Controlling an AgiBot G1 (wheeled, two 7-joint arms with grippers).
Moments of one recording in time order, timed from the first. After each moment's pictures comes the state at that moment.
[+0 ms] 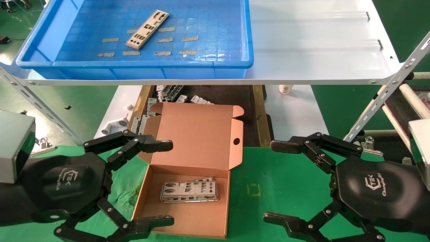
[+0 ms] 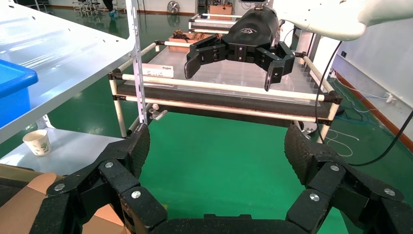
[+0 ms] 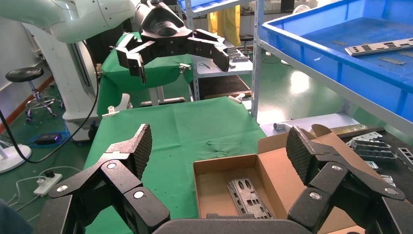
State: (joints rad) left arm -1.08 0.61 0.28 -1.28 0.73 1.50 -0.19; right arm 1.11 -0.56 -0.41 1.26 -0.64 -1.44 0.12
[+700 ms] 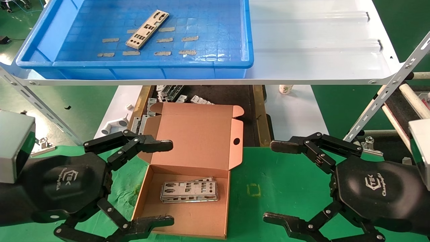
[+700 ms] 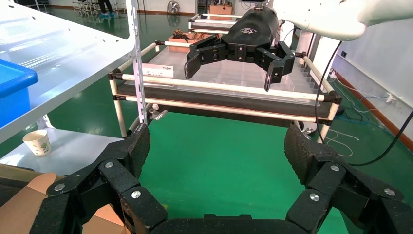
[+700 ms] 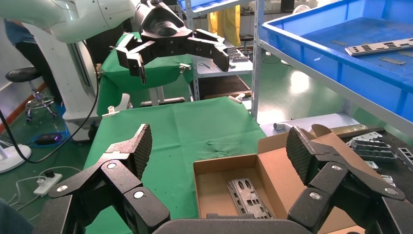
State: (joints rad) left arm -1.08 0.61 0.28 -1.28 0.73 1.50 -0.19; right arm 1.11 -0.56 -0.41 1.26 -0.64 -1.44 0.12
